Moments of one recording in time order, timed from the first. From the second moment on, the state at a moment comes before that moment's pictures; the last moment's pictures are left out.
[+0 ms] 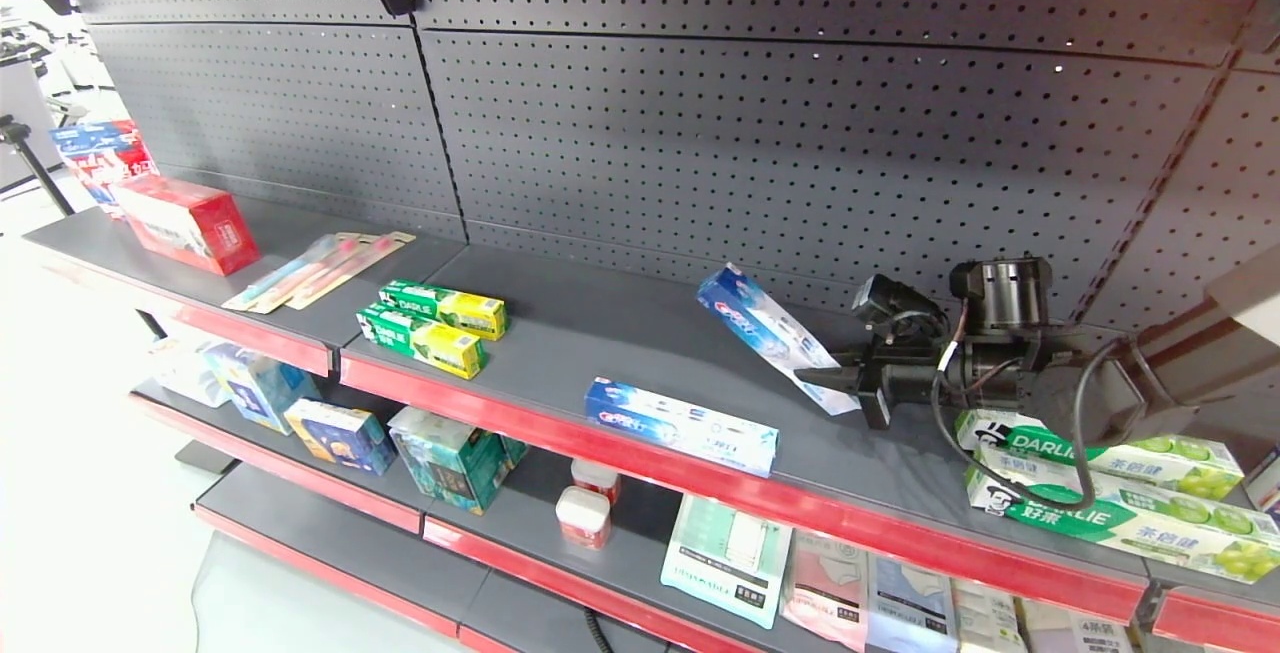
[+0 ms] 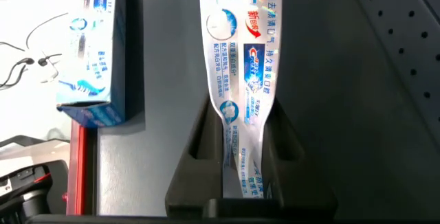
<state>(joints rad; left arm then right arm) 0.00 0.00 0.00 0.00 0.02 0.01 0.16 2.06 -0.94 -0.58 0.67 -0.63</state>
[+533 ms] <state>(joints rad) 0.00 0.00 0.00 0.00 0.02 0.01 0.21 2.09 -0.98 -0.58 0.67 -0.58</state>
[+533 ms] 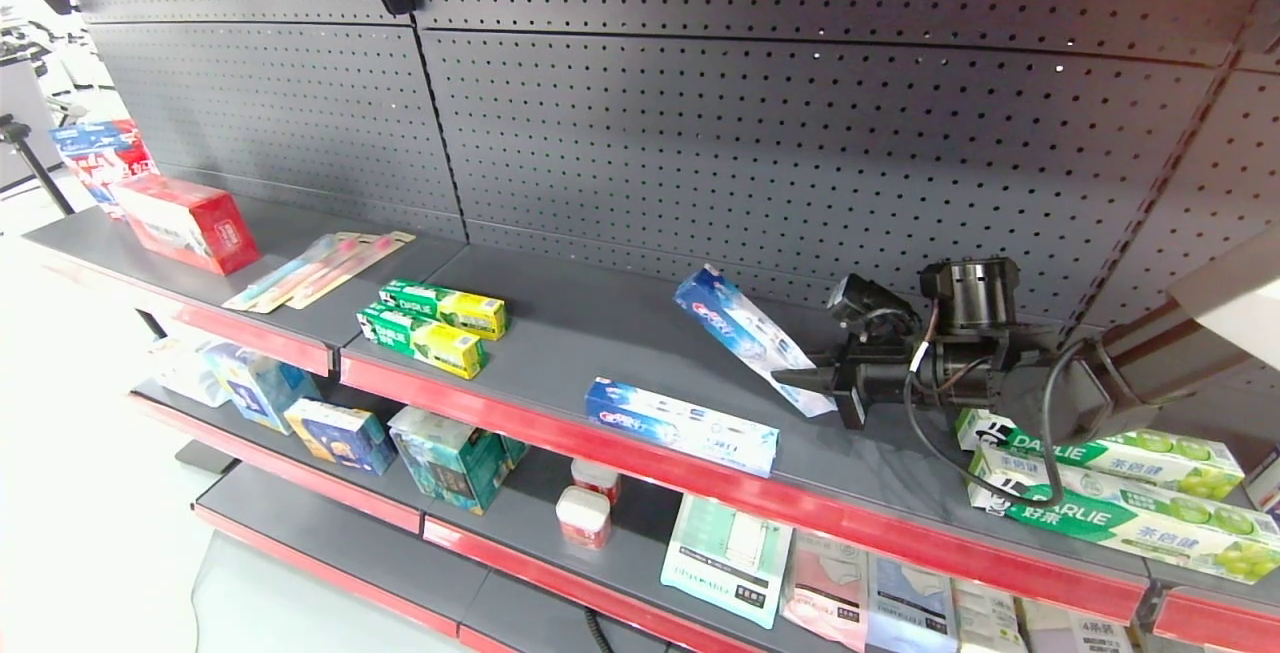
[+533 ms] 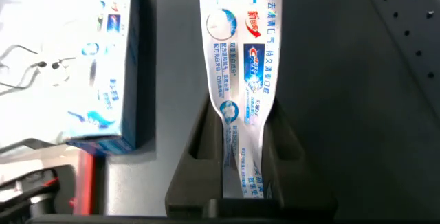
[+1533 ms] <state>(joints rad) 0.00 0.00 0.00 0.00 0.02 0.01 0.22 2.13 -0.97 -0.69 0.73 -0.63</state>
